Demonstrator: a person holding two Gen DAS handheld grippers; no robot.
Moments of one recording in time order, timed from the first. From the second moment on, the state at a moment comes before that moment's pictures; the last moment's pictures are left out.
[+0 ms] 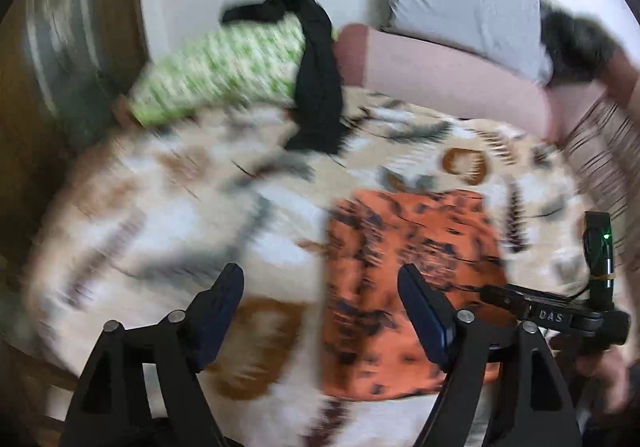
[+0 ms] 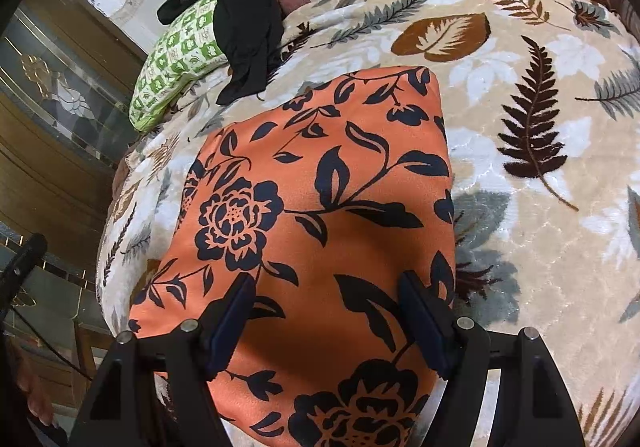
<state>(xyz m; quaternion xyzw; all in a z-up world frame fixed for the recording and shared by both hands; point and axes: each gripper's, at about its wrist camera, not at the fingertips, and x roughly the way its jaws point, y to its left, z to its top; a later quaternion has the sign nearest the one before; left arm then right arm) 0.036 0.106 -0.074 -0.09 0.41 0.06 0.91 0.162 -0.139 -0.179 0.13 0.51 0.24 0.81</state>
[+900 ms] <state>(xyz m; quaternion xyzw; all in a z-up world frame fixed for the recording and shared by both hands) 0.144 0.127 -0.171 -0.23 0.49 -0.08 0.84 0.147 -0.182 -0.153 0.17 0.50 0.23 0.82</state>
